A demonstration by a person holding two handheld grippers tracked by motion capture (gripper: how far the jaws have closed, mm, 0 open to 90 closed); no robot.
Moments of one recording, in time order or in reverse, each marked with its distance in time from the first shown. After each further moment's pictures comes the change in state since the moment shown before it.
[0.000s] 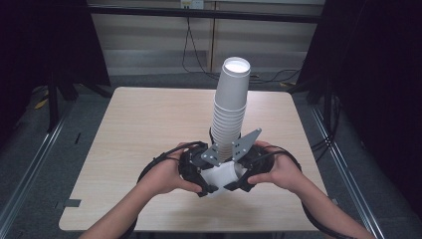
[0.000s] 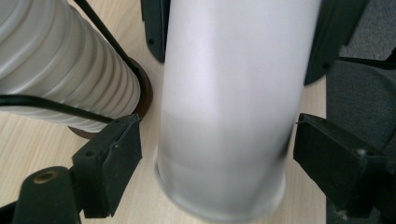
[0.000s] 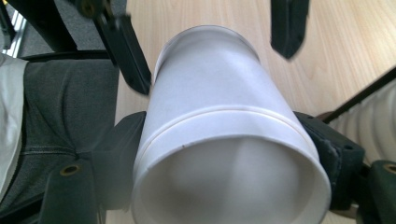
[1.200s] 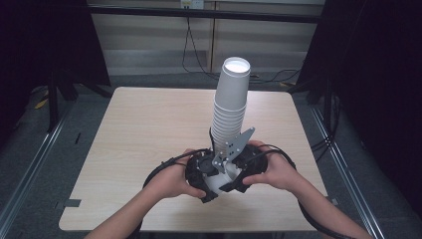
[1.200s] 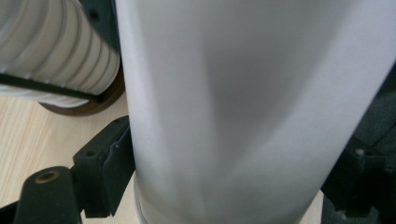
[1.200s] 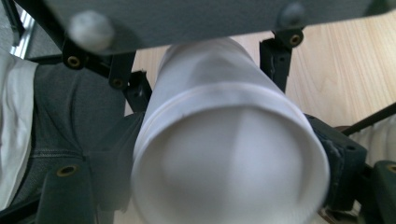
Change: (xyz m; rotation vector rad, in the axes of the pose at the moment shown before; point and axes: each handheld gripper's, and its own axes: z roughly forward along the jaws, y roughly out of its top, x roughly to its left) left arm -0.008 0.005 0.027 0.156 -0.007 -0.010; right arm 0.004 0.016 0.006 0.007 0.035 -0.002
